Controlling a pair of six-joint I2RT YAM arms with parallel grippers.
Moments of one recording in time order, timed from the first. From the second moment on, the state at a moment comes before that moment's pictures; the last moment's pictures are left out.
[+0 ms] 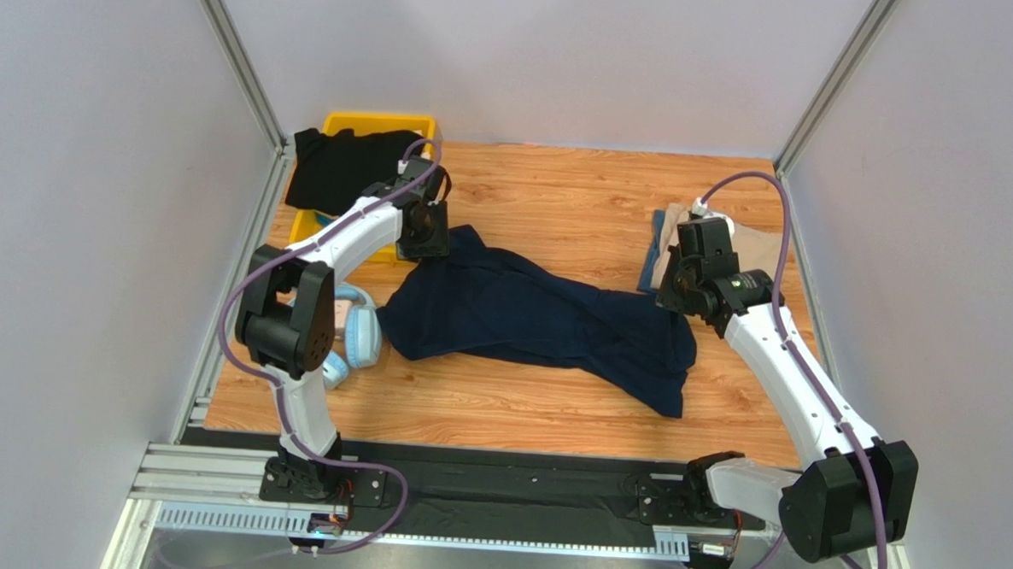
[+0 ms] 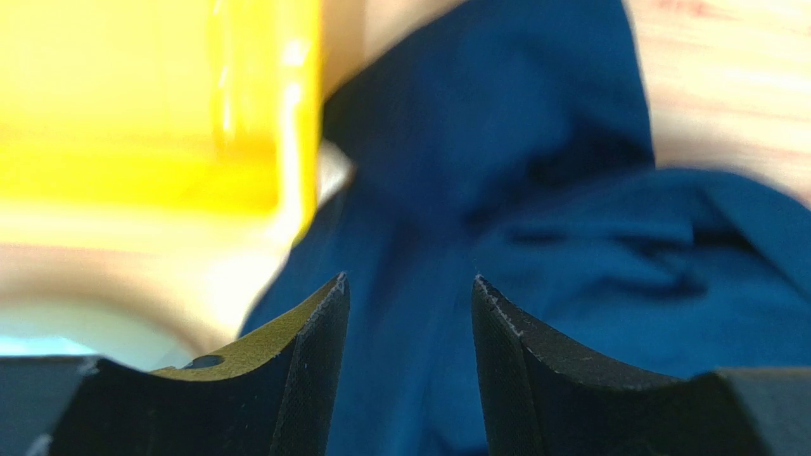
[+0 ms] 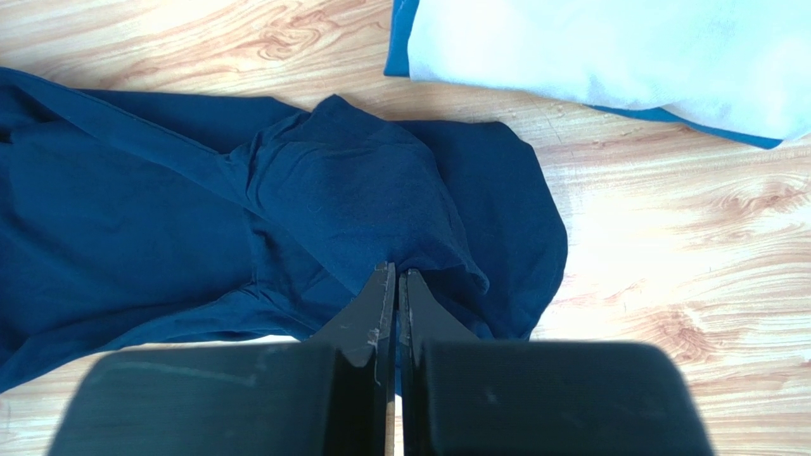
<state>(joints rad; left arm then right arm) -0.34 1.91 1.49 -0.66 -0.14 -0.40 0.27 1.19 1.04 -0.72 0.19 0.43</state>
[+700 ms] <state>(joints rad) -0.34 1.81 1.32 -0.44 -0.11 -0.66 0.27 1.19 1.03 -0.71 0.18 0.43</state>
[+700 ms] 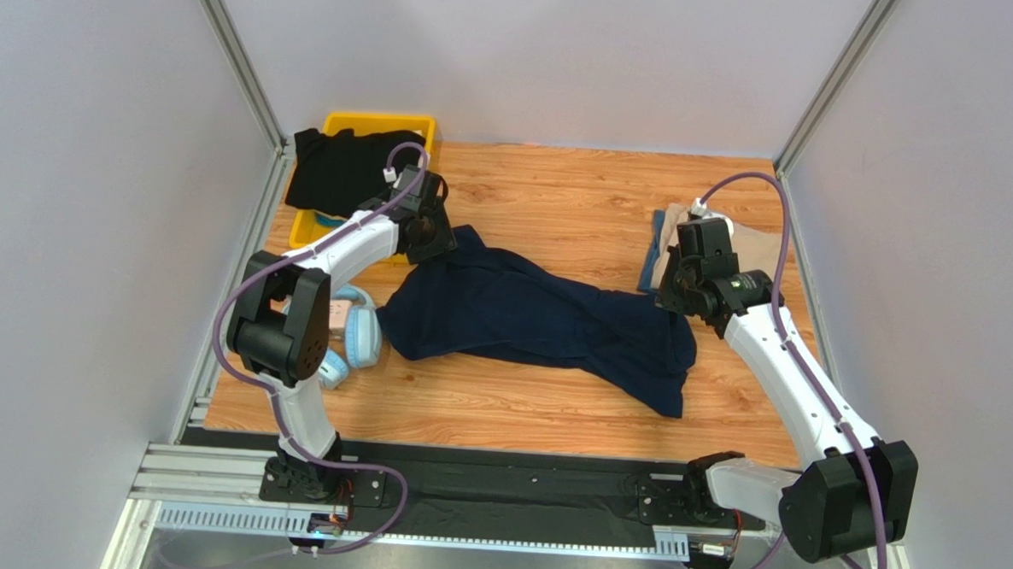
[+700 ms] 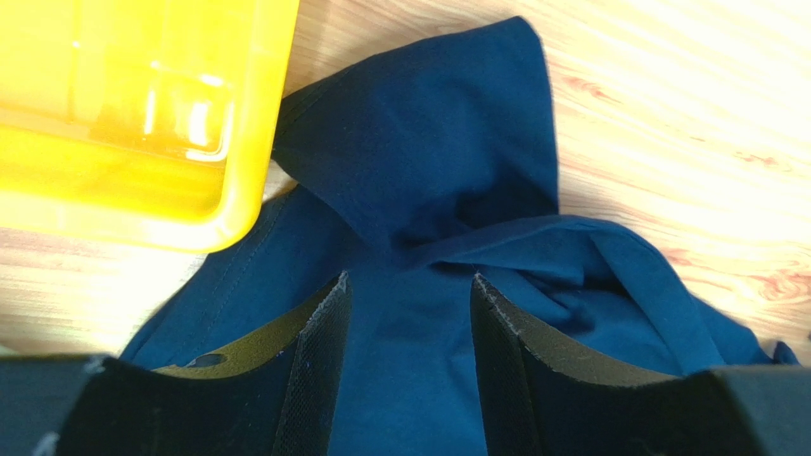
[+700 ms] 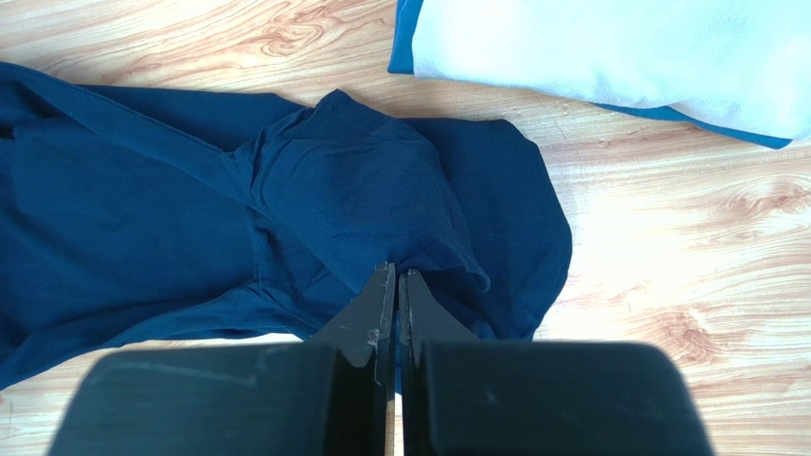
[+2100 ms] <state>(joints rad) -0.34 1.89 1.41 -0.46 -0.22 -0.56 0.27 1.18 1.01 -0.70 0.22 0.44</state>
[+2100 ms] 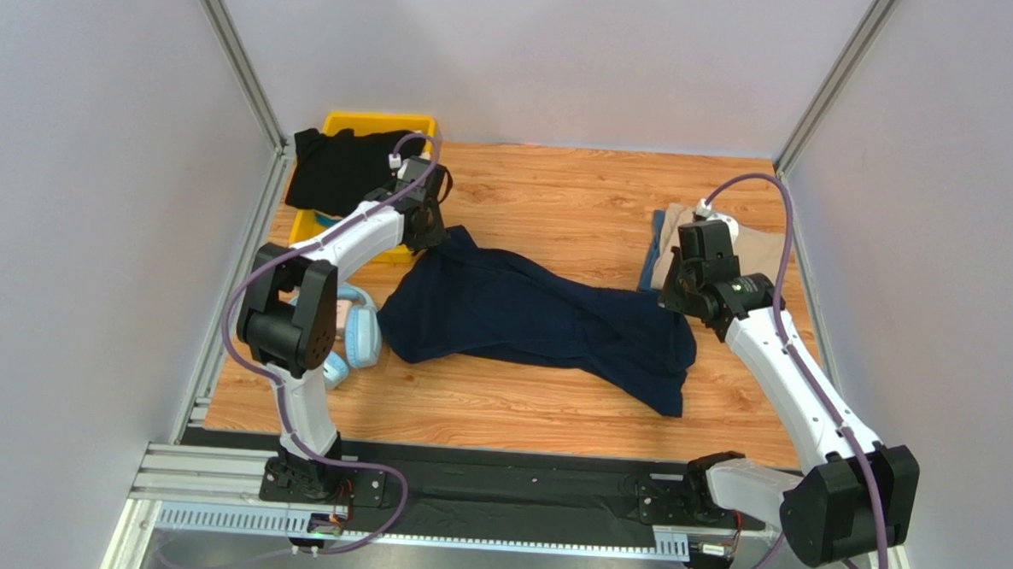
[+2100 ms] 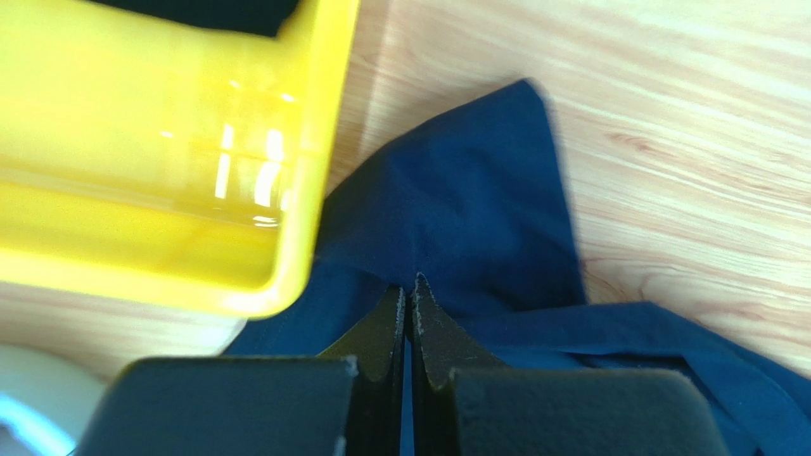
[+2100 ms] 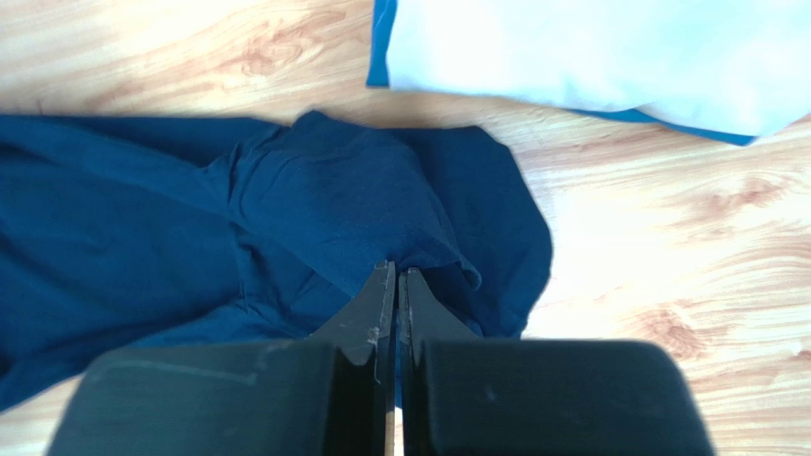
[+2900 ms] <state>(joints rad) -0.34 1.16 1.23 -0.59 -0.28 -0.43 0.26 0.86 1.33 -0.71 0.35 0.43</state>
